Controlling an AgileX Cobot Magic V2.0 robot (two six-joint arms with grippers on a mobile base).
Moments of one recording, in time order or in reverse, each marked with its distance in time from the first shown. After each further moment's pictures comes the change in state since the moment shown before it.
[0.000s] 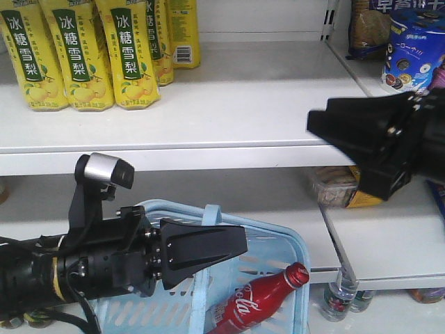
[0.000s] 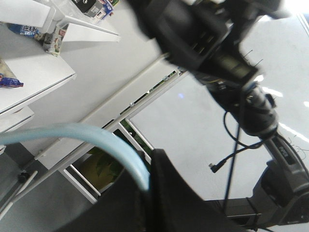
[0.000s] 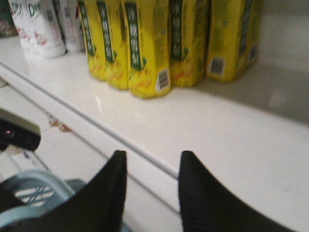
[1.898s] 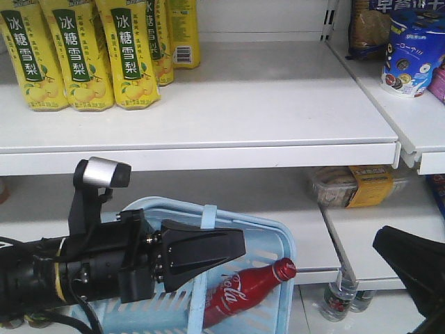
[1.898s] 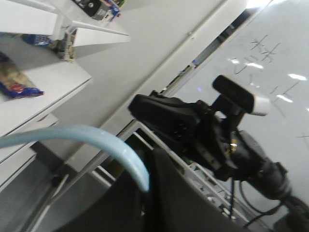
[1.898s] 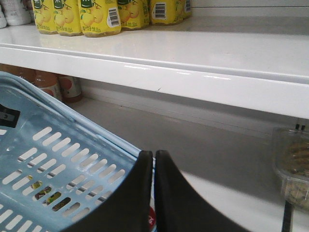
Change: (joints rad) left arm 0.003 0.000 0.008 0.009 0.053 0.122; right arm 0.000 -0.474 0.545 0.009 0.223 0.003
